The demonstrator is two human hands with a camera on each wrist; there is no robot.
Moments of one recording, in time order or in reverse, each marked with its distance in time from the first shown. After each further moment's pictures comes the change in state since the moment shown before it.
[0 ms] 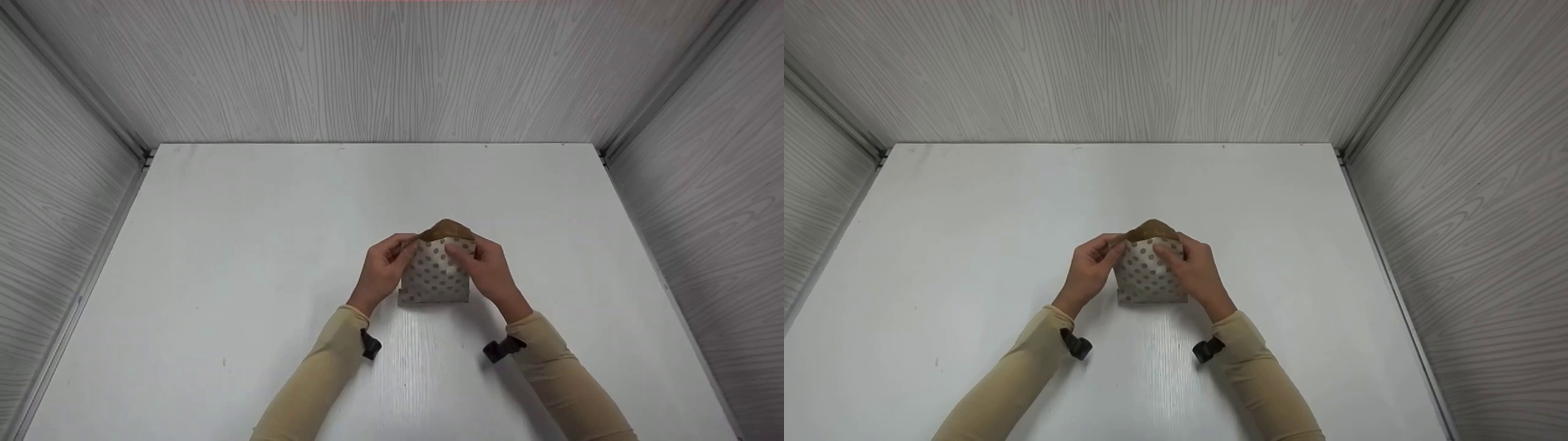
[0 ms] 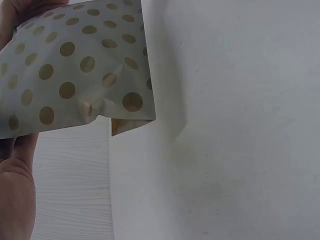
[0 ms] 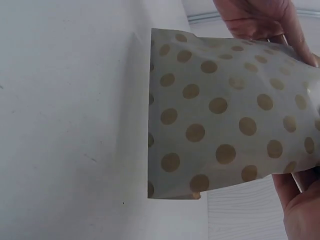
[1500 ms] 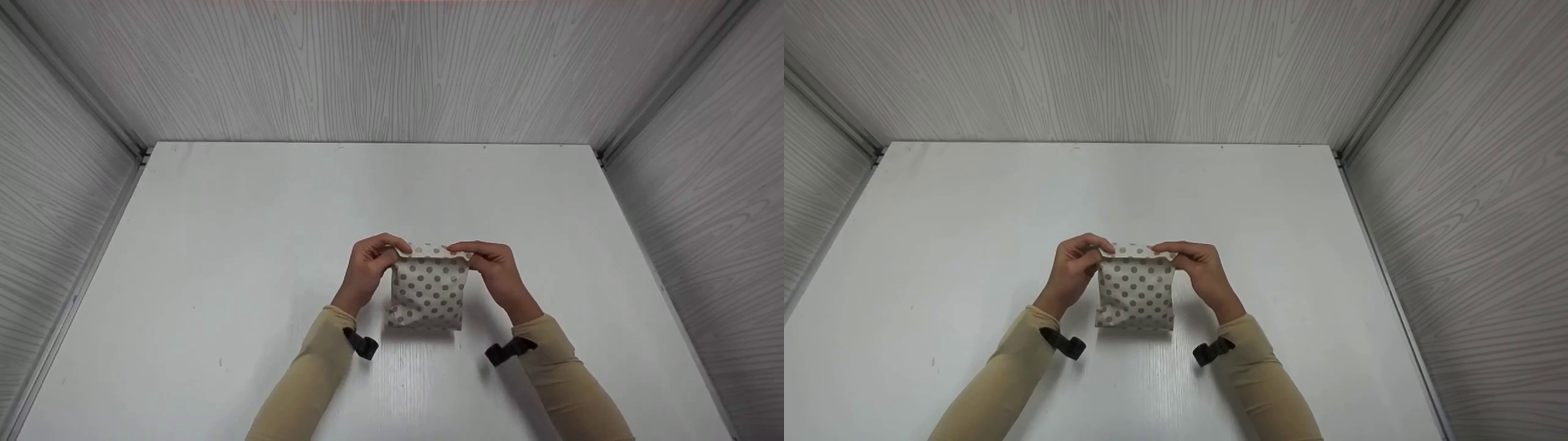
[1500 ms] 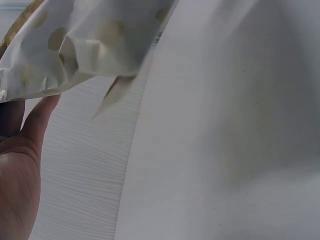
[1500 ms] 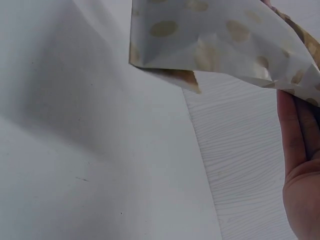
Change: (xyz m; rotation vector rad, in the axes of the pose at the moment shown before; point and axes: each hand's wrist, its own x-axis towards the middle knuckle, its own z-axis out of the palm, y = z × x) left_hand -0.002 -0.017 -0.018 -0.299 -0.044 0.026; right_hand -0.003 0.037 -0.020 0.303 -0.127 -0.096
